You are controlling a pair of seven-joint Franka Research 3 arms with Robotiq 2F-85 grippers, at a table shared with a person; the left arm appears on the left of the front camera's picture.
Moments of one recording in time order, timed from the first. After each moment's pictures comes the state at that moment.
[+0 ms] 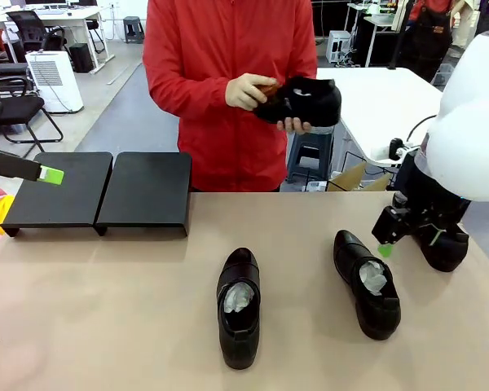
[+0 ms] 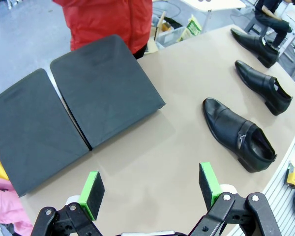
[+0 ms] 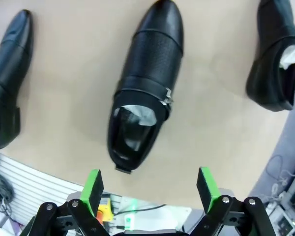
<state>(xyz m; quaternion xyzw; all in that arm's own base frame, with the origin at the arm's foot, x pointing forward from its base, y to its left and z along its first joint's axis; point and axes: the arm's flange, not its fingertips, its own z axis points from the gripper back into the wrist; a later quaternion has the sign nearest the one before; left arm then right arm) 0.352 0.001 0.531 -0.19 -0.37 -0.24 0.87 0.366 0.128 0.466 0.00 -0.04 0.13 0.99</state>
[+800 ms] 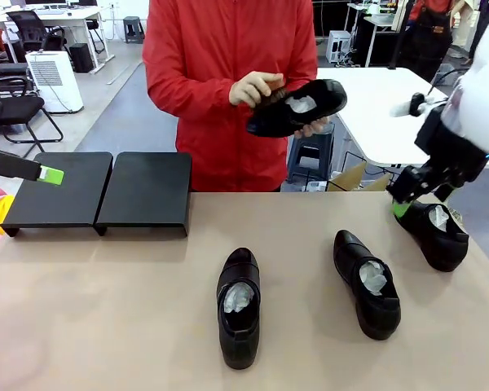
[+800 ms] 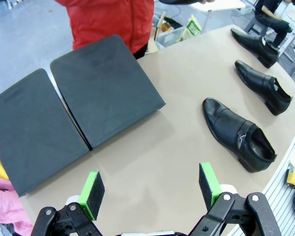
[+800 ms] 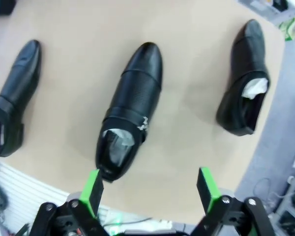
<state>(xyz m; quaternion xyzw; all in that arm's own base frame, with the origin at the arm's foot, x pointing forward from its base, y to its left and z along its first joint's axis) 0.352 0.001 0.531 -0.19 -0.37 -0.24 0.87 0.392 0.093 0.520 0.00 -0.11 0.15 0.98</state>
